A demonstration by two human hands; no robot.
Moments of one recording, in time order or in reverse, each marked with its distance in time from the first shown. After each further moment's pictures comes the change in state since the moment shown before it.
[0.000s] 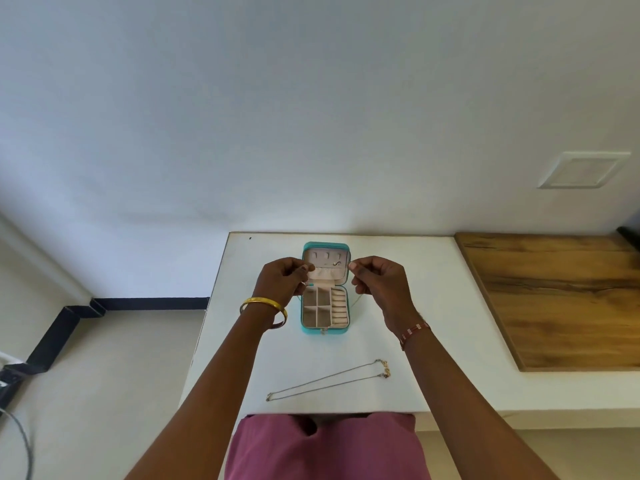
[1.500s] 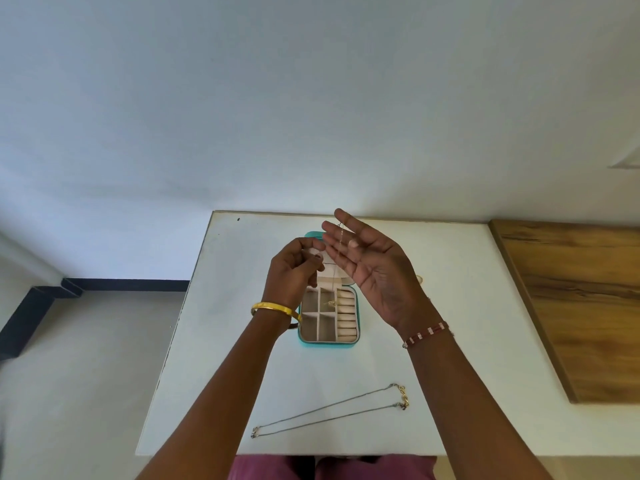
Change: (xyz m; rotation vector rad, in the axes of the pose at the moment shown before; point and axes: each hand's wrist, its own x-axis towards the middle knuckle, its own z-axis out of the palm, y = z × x) left_hand 0.065 -0.040 0.038 -0.334 -0.004 0.012; right_hand 0.056 0.009 0.026 0.503 -0.415 0.070
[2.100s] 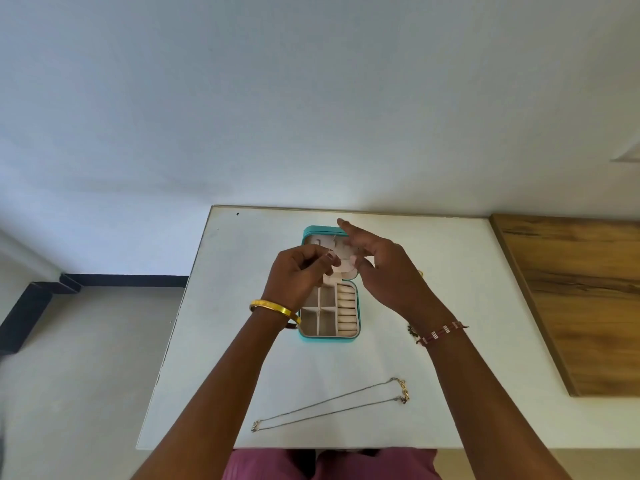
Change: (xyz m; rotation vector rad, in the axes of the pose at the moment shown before) left_hand -0.012 0.008 0.000 0.223 -0.085 0.074; right_hand -0.006 -0.006 -0.007 -1.243 0.098 -0.056
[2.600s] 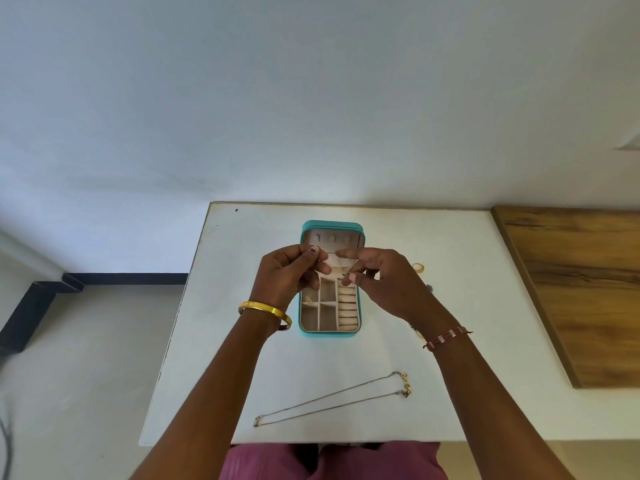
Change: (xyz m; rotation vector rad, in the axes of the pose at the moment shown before) left_hand -0.007 -0.008 -0.009 -0.296 -0.002 -0.146; right_hand -0.008 0.021 0.009 0.077 -0.074 0.068
